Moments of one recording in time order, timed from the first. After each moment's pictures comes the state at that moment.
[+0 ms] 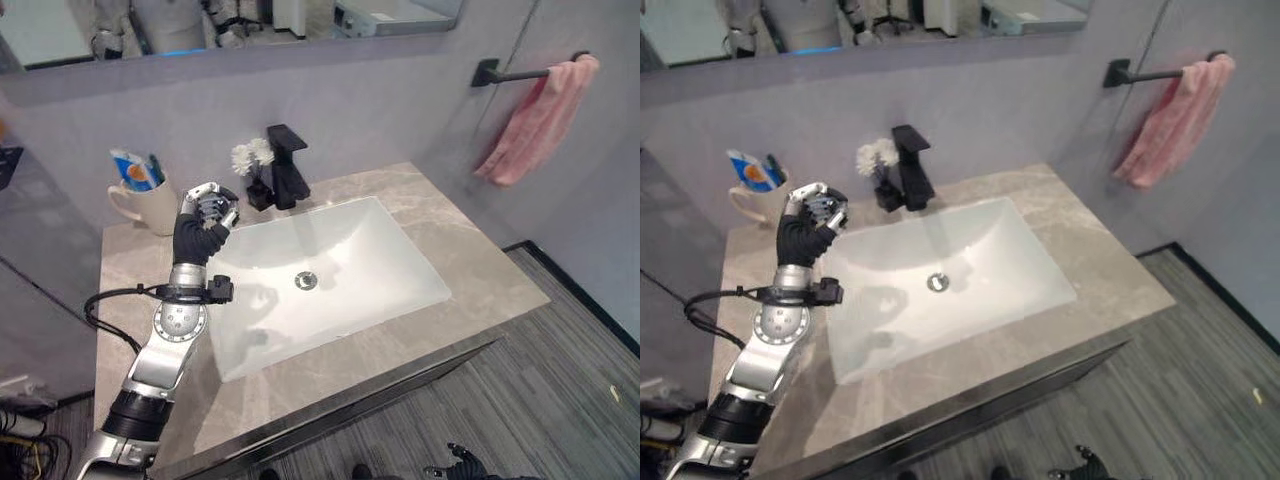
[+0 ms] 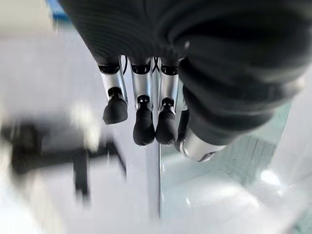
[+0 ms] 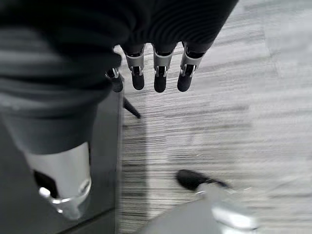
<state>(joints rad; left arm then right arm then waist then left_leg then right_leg) -0.19 0.47 -0.16 -0.07 -0.27 -0.22 0.26 0.10 -0.33 0.28 1.05 0.03 -0.14 -0.09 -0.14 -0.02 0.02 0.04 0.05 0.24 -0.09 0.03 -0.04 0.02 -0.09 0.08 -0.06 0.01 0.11</state>
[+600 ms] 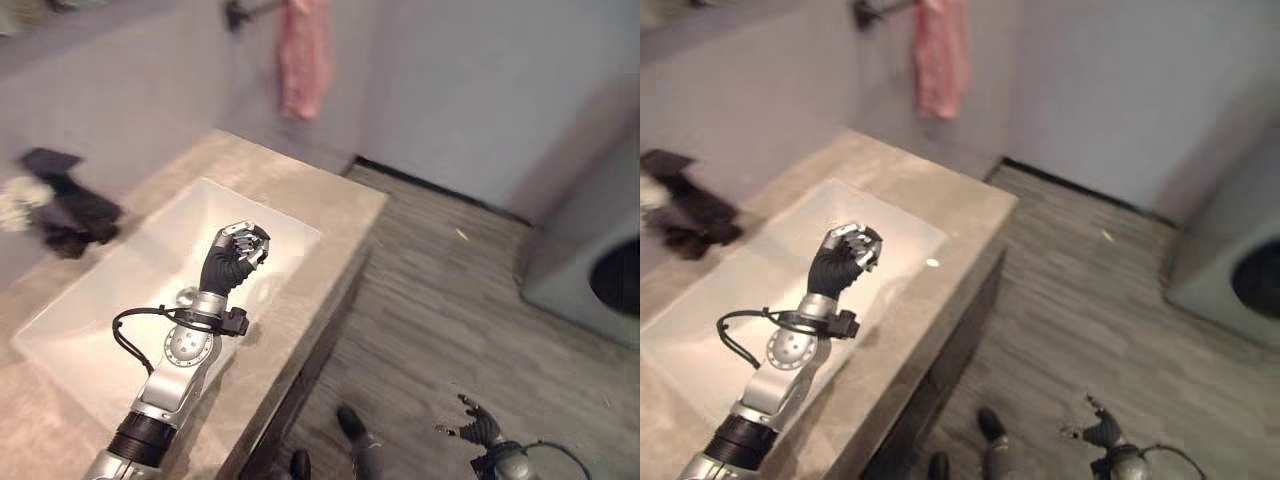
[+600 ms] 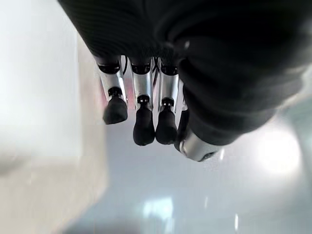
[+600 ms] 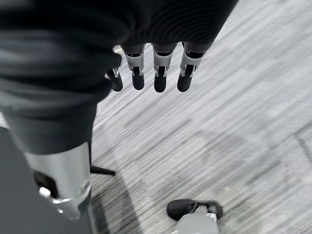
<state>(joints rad) -0.17 0.51 -0.28 -0.03 -0.35 -0.29 0.10 0.11 -0.50 0.23 0.76 -0.12 -0.18 -0.11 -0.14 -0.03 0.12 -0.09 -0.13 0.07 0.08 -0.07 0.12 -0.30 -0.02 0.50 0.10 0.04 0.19</state>
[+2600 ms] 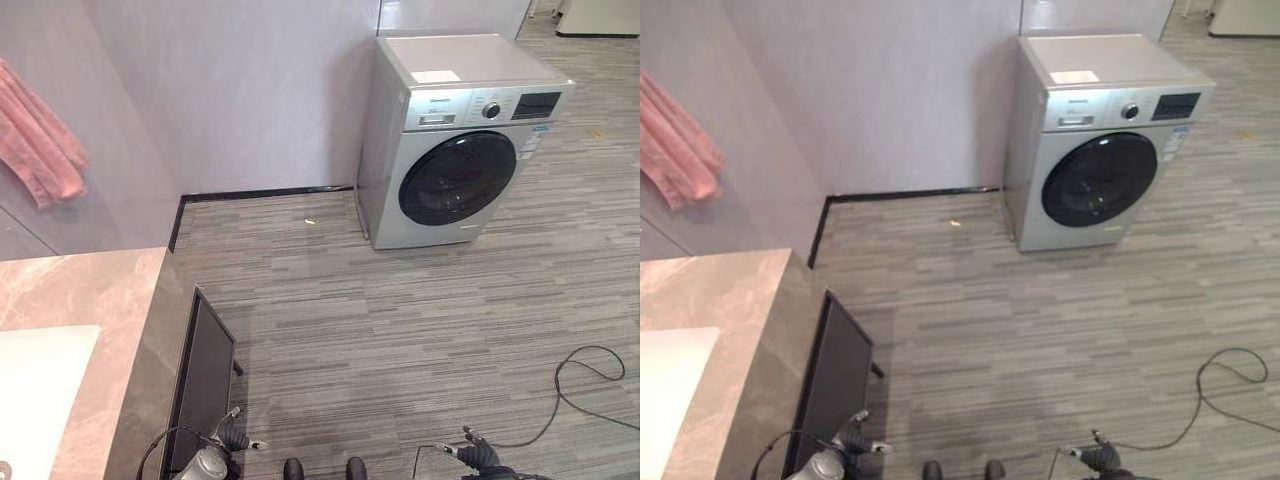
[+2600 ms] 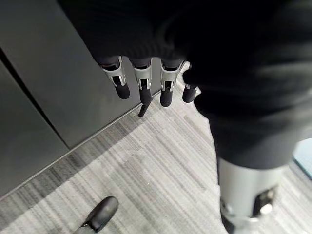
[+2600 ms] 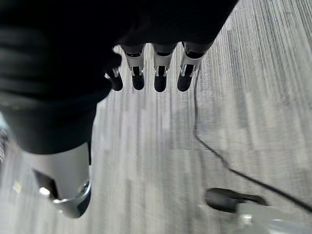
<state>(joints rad) -0.09 0.26 -0.40 1.13 0.11 -0.12 0.18 0.09 -0.33 0.16 1.08 0.23 -0.19 -0.10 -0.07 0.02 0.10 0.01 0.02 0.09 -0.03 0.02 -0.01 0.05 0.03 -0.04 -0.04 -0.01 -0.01</state>
